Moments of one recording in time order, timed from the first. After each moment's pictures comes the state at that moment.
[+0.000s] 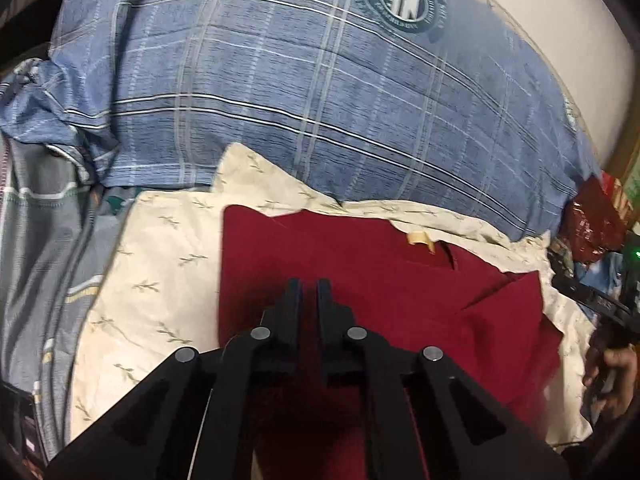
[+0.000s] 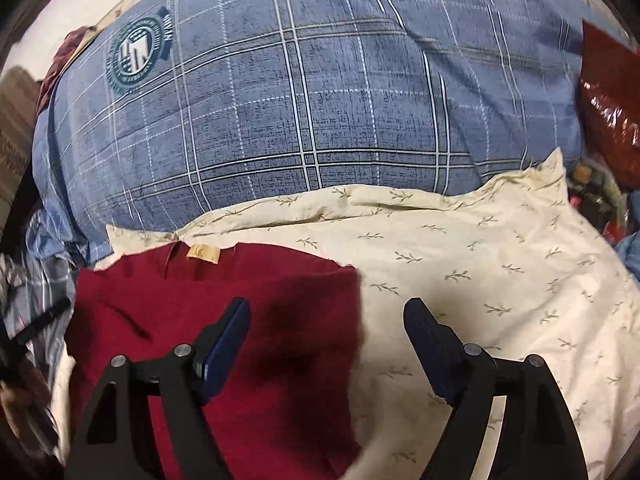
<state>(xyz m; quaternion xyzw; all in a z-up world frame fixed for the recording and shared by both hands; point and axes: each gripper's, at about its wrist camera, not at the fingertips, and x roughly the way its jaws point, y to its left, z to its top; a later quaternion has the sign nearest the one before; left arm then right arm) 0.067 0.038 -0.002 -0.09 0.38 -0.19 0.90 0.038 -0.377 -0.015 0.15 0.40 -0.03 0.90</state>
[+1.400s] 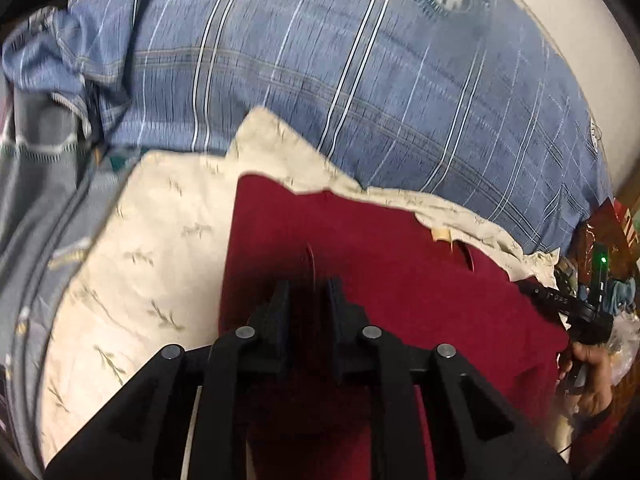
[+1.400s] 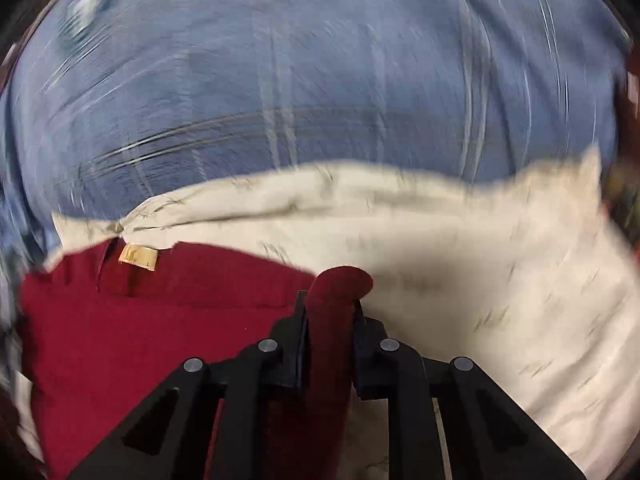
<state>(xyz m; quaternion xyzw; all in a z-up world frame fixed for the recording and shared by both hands) 0.081 0.042 -0.030 -0.14 0.42 -0.16 0.88 0.094 -0.396 -0.075 0.16 0.46 -0.05 0.87</state>
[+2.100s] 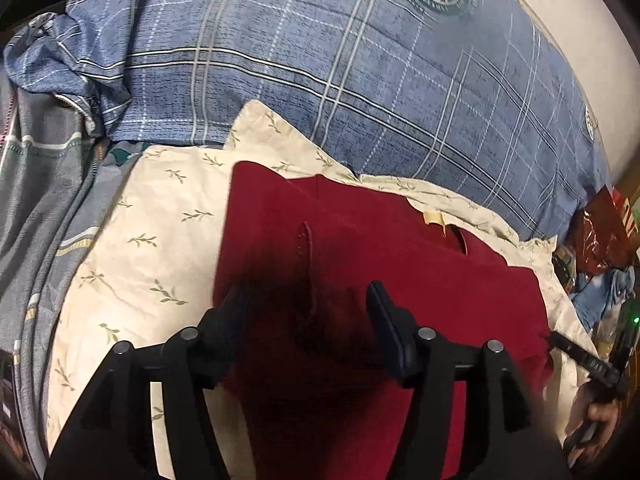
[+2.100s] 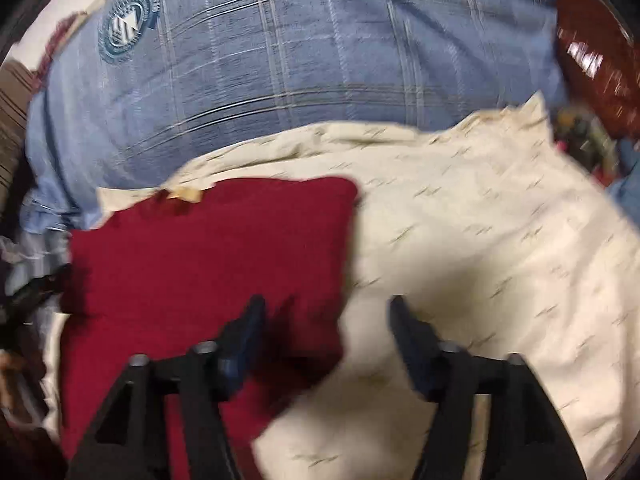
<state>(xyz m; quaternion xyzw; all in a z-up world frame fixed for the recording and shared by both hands) 0.064 0.042 -0.023 -0.12 0.42 -0.16 0.88 -0.014 -0.382 -0.067 0.18 0.45 -0.01 0.88</state>
